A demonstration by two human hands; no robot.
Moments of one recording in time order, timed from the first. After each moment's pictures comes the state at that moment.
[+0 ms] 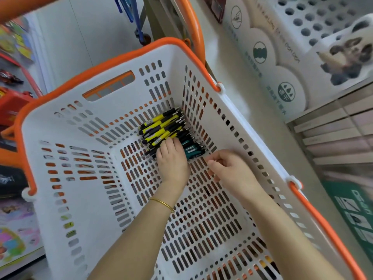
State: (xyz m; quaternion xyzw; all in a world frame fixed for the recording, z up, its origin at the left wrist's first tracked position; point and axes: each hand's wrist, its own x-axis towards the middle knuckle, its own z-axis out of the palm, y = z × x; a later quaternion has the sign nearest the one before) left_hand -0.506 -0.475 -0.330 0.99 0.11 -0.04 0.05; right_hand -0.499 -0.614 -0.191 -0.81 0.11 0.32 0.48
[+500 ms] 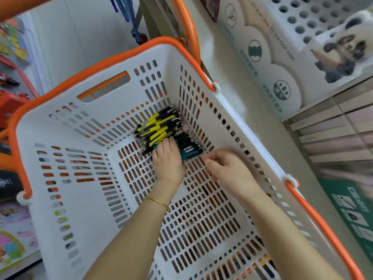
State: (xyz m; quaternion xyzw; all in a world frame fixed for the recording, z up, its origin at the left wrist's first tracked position) left_hand -0.504 -0.470 -0.322 0.98 0.12 -0.12 0.09; right_hand -0.499 -0.615 -0.189 -0.81 0.10 0.32 0.48
